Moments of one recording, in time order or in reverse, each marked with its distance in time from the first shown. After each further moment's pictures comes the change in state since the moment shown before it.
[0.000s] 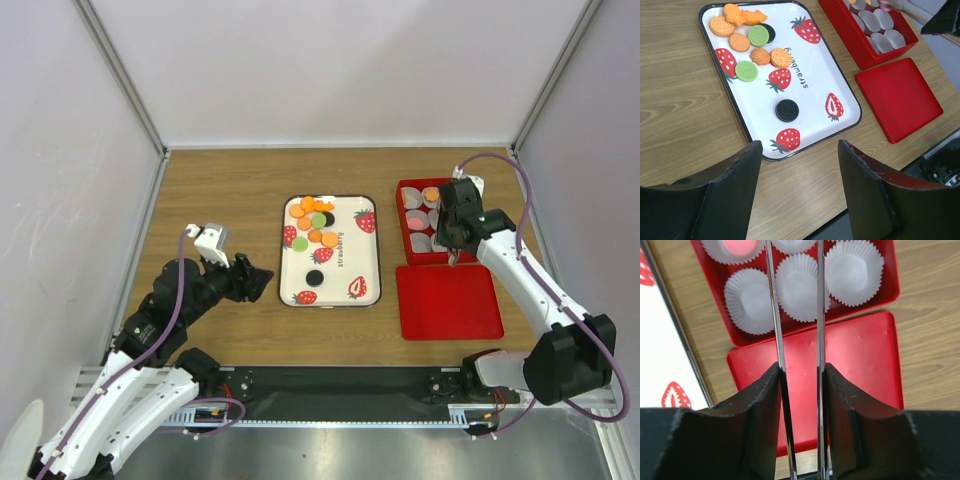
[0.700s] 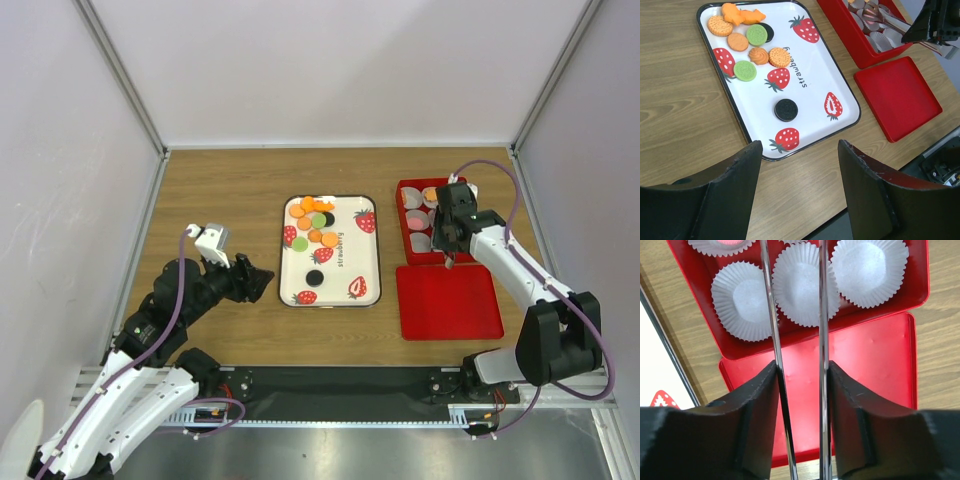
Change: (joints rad) left arm -0.006 0.001 0.000 0.000 0.001 0.000; right arm -0.058 0.097 -0.078 0.104 -0.073 -0.012
